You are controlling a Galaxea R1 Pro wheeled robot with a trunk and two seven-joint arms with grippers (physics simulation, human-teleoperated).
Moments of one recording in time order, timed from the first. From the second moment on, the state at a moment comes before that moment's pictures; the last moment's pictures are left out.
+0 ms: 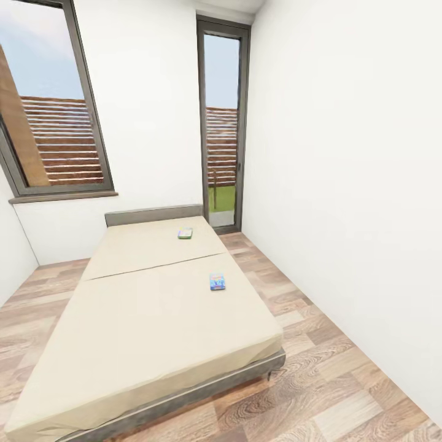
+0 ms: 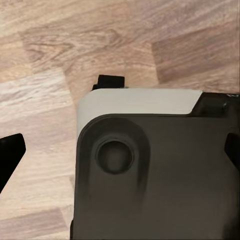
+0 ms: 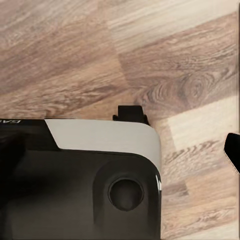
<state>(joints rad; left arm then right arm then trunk) -0.11 0.01 0.08 -0.06 0.00 0.01 0.00 -0.14 0.00 0.00 -0.14 0.00 0.06 -0.01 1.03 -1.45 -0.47</state>
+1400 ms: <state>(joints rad) -0.18 0.00 0.10 -0.06 0.00 0.05 0.00 -0.25 -0.02 0.00 -0.17 0.00 0.17 -0.01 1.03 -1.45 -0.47</state>
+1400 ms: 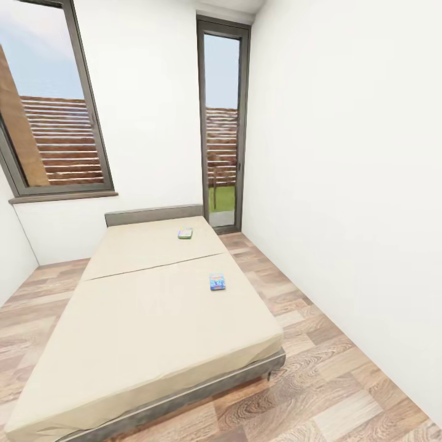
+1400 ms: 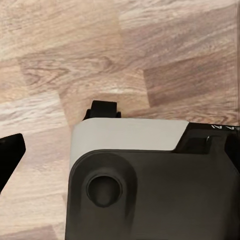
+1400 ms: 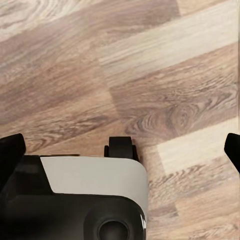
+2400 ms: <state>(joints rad) -0.64 -0.04 0.16 -0.09 0.12 0.26 0.00 -0.71 -0.02 0.00 -0.24 -0.01 0.50 0.00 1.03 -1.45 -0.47</state>
